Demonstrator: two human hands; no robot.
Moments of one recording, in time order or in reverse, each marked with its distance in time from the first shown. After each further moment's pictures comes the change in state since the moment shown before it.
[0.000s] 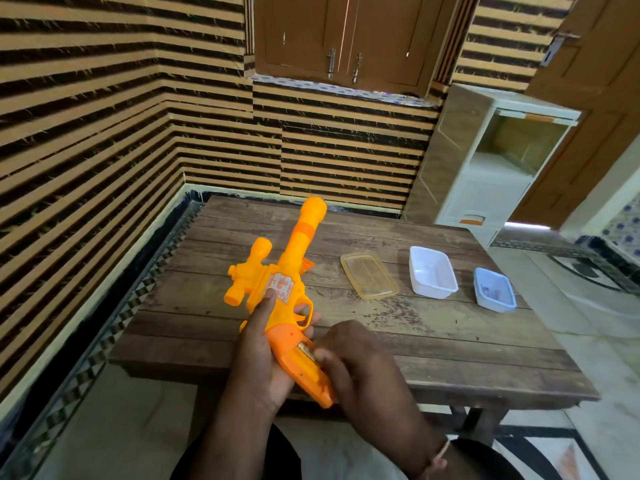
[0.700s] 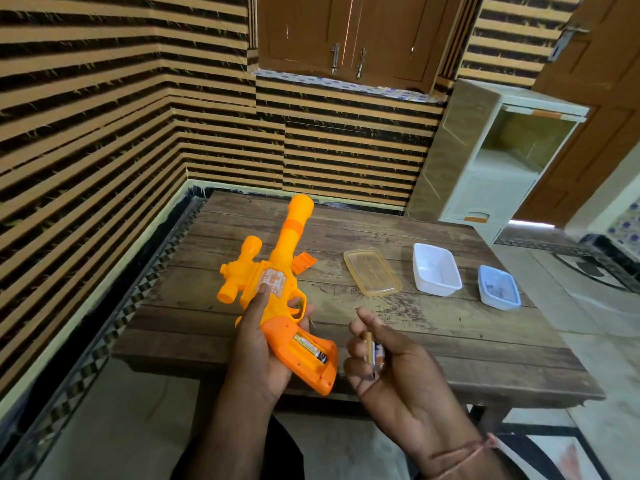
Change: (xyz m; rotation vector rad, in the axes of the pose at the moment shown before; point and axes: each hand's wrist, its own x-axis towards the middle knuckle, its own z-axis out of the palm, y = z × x) left_hand 0.001 0.003 0.001 -0.076 0.147 0.143; right_hand 0.016 -0.022 -0.026 1.643 0.299 1.067
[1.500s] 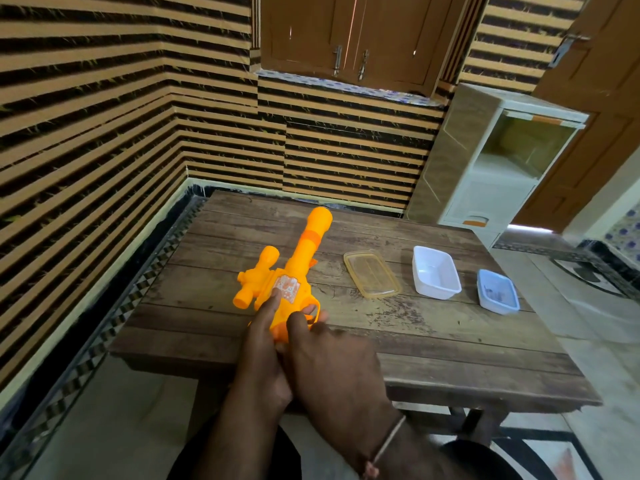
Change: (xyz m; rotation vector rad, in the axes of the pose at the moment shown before) left_hand 0.000 -0.007 -0.003 0.059 -0.092 -0.266; right_hand 0.019 0.046 0.026 -2.463 0.094 -1.135
